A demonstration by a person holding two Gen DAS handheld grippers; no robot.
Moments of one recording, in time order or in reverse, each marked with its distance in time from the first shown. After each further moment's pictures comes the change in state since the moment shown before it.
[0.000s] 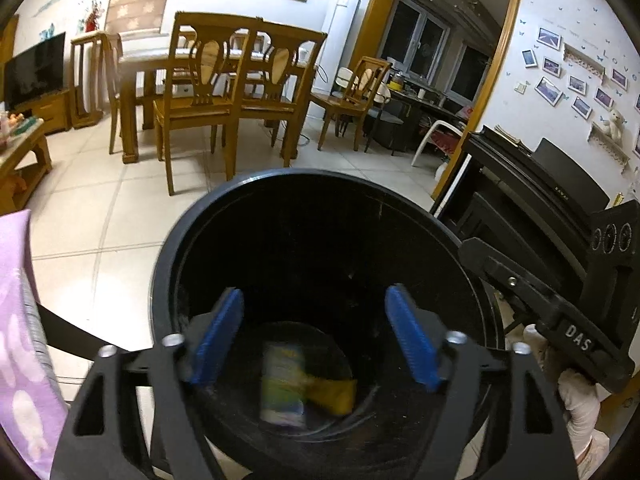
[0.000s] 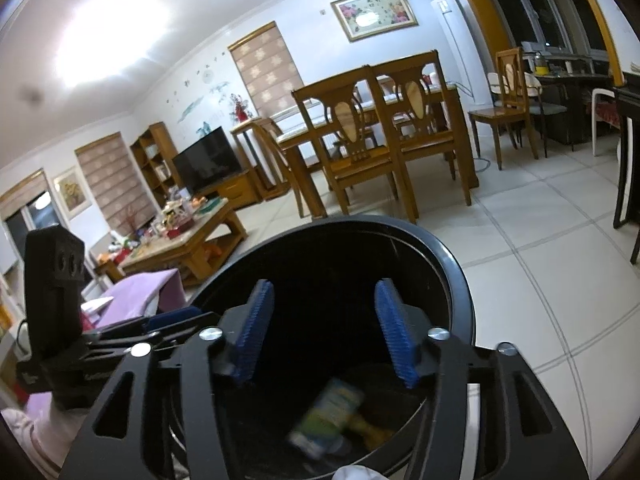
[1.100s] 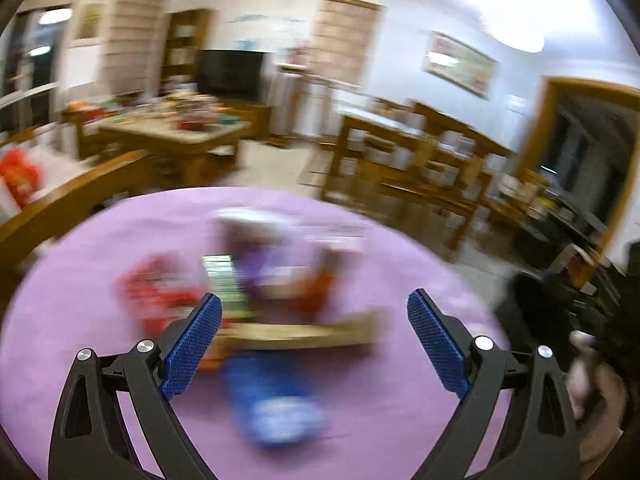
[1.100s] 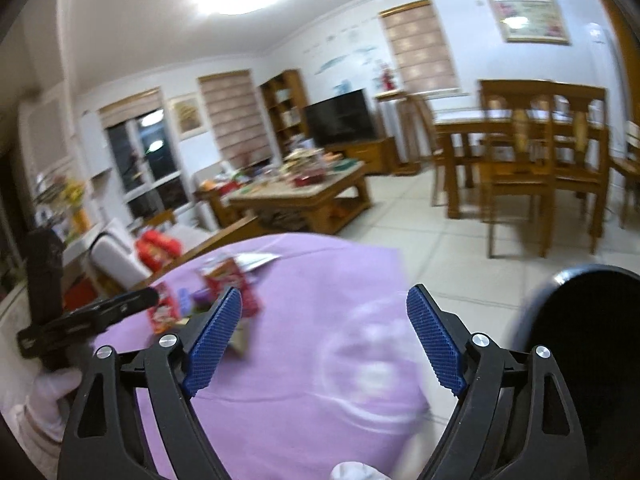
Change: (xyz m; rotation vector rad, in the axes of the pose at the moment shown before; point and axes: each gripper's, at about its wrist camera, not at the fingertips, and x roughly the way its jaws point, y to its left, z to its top) left arm -0.275 0.232 -0.094 -0.410 -0.262 0.569; right arm 0.055 0.302 -0.014 -0.330 0.135 0.416
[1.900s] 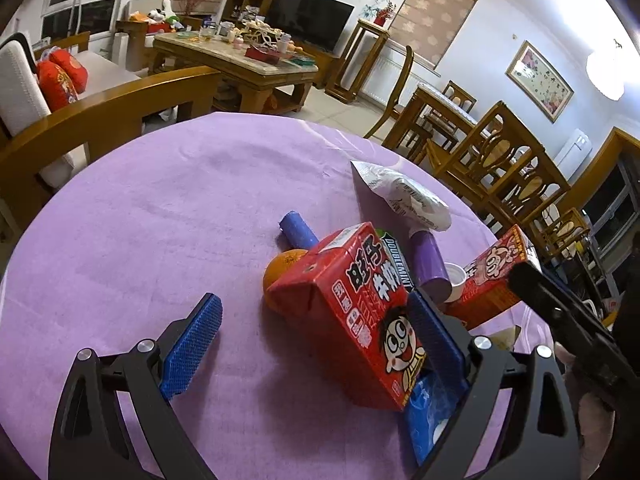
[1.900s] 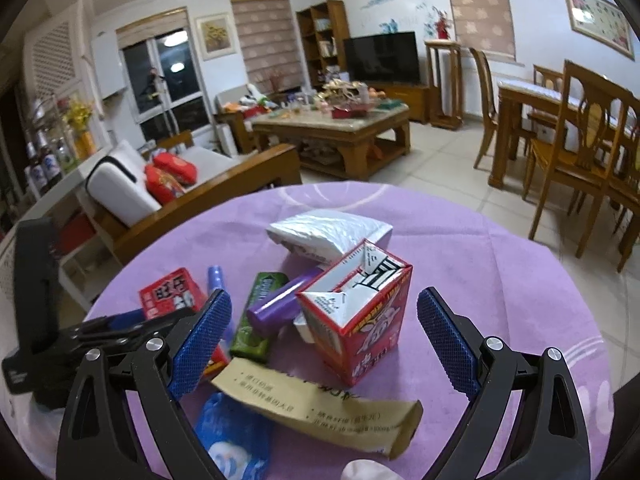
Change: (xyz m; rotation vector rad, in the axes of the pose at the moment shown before) left arm 0.051 0.109 0.000 -0.238 0.190 0.041; right arm 0.209 0.163 0.026 -0.116 0.259 0.014
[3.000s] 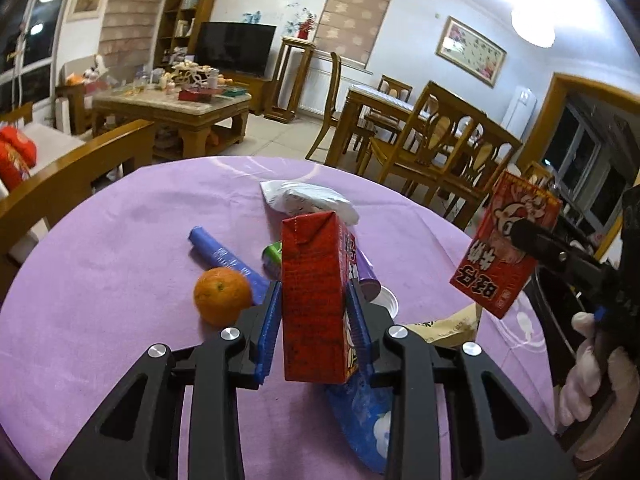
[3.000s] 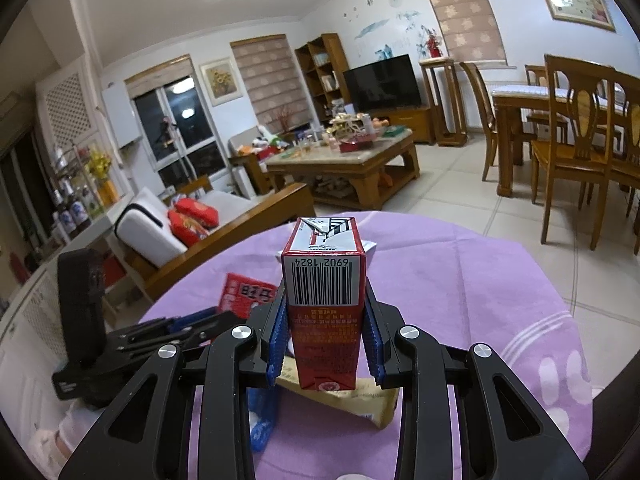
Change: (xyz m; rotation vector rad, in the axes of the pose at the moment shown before) left arm -0.012 -0.058 -0.007 0.260 -0.080 -0.104; right arm -0.092 -0.059 -0.020 0.095 -0.151 0.102
